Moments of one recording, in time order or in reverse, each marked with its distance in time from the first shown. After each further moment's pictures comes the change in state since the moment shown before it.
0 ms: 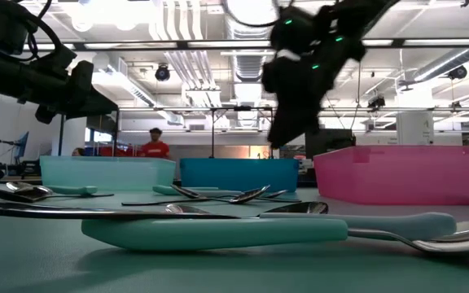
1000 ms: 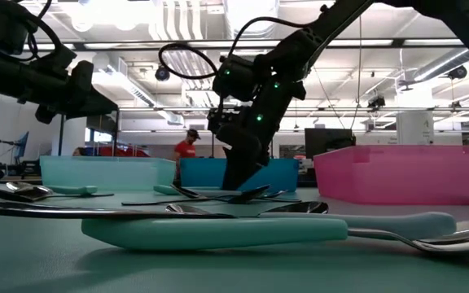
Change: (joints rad) left arm 0.000 0.001 0.000 0.000 0.000 0.000; right arm -0.024 0.412 0.314 -0.037 0.089 -0.198
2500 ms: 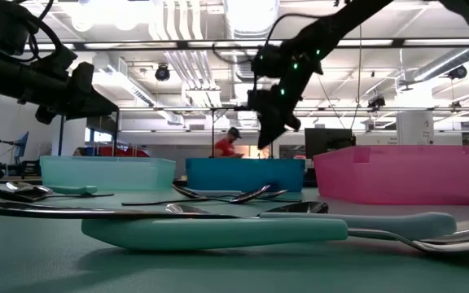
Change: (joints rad) left arm 0.000 0.012 0.000 0.000 0.000 0.000; right arm -0.297 -0.227 0.039 -0.156 0.003 -0.007
